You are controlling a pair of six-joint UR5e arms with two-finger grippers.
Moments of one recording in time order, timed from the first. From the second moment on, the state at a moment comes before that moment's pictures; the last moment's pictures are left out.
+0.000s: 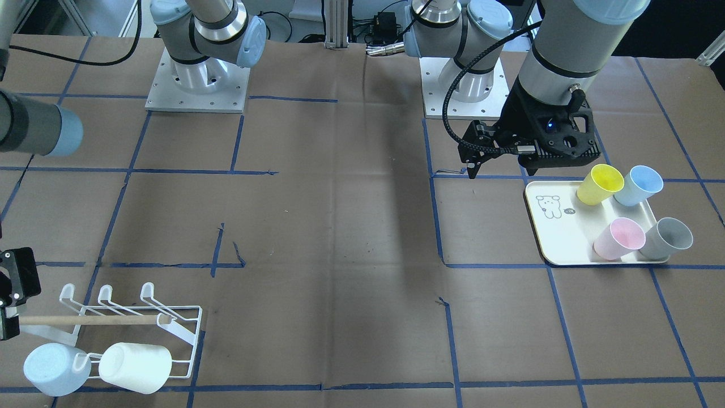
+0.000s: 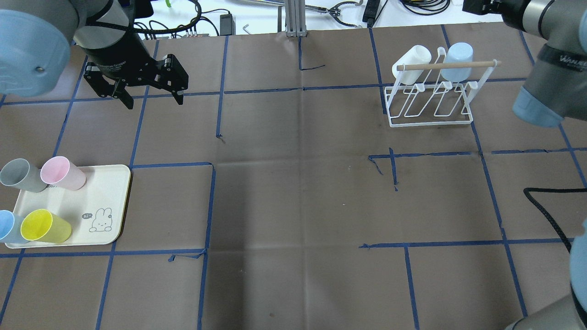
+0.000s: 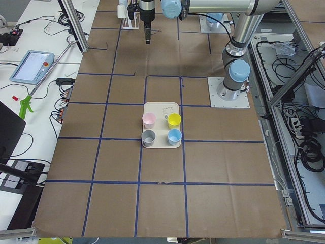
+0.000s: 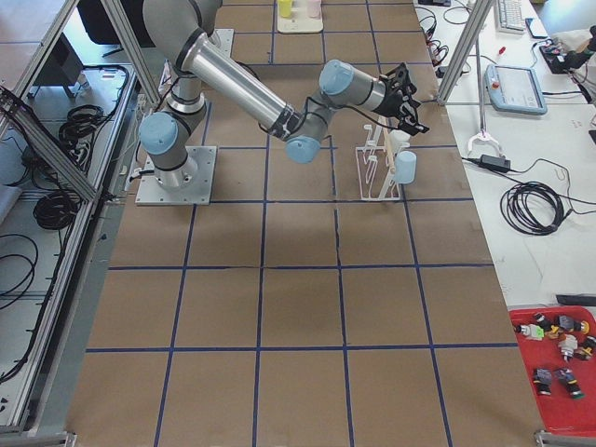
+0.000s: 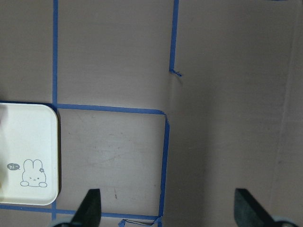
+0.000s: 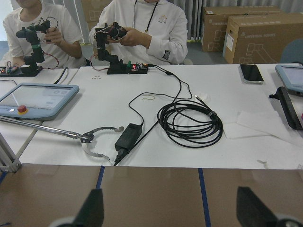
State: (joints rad) left arm -1.56 -1.63 -1.54 -1.52 1.59 -0.05; right arm 1.23 -1.27 1.79 -3.05 -1.21 -0.18
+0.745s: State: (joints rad) left arm -1.56 -1.64 -1.54 -1.52 1.59 -0.06; right arm 1.37 -1.46 1.77 -2.47 -1.37 -0.16
